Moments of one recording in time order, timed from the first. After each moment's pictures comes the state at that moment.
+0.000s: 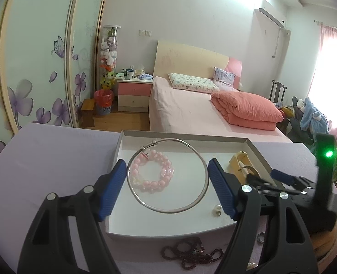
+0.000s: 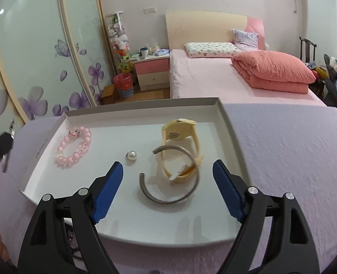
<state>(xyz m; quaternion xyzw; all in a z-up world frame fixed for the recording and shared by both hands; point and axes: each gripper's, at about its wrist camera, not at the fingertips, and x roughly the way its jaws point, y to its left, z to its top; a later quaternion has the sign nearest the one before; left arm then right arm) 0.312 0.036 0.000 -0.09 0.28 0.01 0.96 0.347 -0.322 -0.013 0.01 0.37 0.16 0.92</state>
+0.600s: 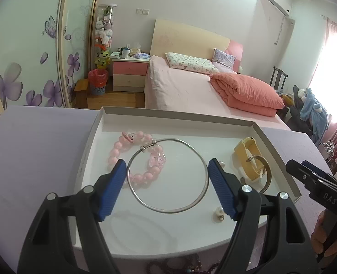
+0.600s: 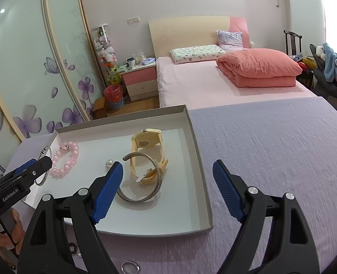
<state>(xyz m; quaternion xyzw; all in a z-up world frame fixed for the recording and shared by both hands) 0.360 0.028 -0.039 -0.10 0.34 0.00 0.94 0.352 -0.359 -0.004 0.05 0.36 0.13 0.92</state>
